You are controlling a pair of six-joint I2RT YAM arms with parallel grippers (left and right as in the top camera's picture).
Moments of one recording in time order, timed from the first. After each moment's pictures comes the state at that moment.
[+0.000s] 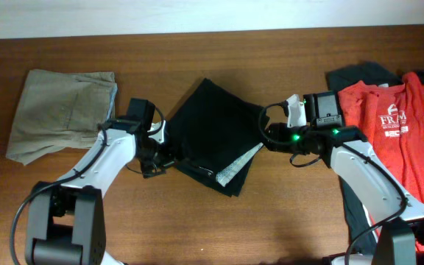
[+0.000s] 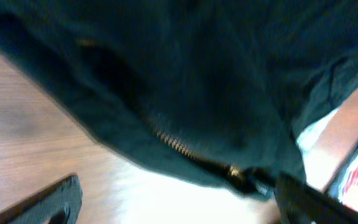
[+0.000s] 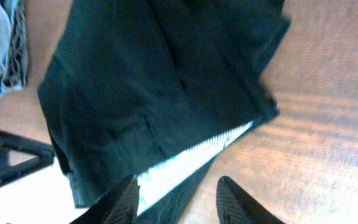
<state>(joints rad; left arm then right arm) -0.19 1.74 1.07 -0.78 0.48 -0.39 0.13 1.51 0.95 -0.51 -0.49 0.30</state>
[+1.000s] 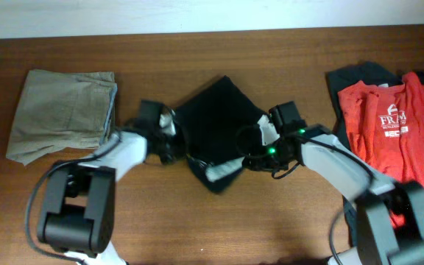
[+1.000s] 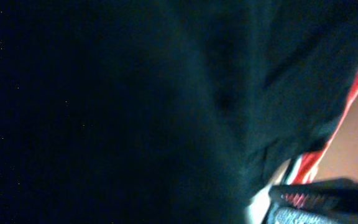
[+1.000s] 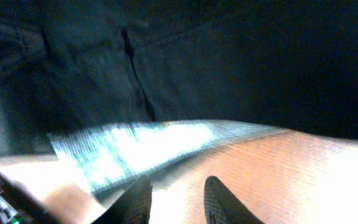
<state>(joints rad) -0.21 1.86 1.02 -0.34 0.65 -0.60 0.29 1.65 0.97 -0.62 -0.51 0.32</state>
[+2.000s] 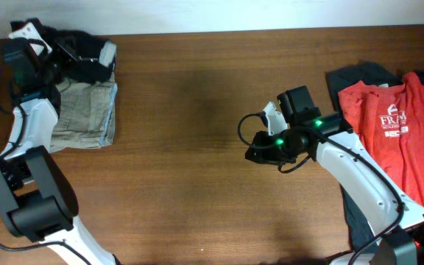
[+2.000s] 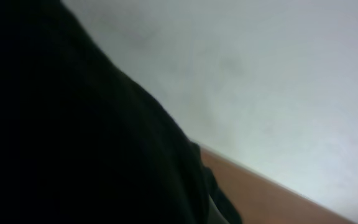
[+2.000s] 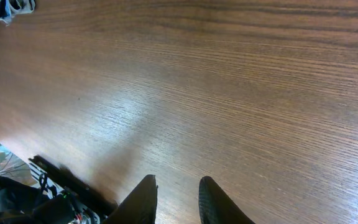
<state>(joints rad) 0.32 2.02 1.50 0.13 0.45 -0.48 0.30 1.53 1.13 -0.88 -0.52 0.33</state>
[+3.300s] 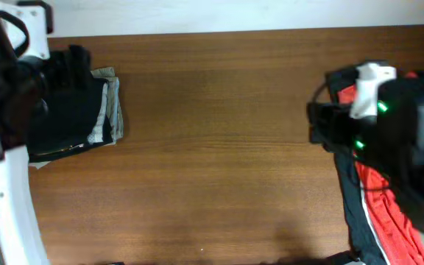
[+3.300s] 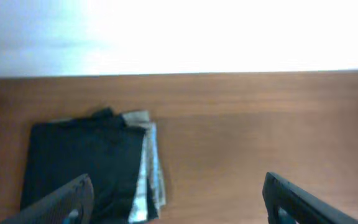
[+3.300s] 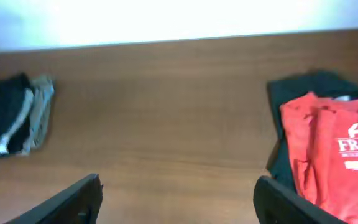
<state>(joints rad) 0.14 1.53 2.06 -1.18 0.18 0.07 0.30 1.16 1.72 -1.23 0.08 0.26</state>
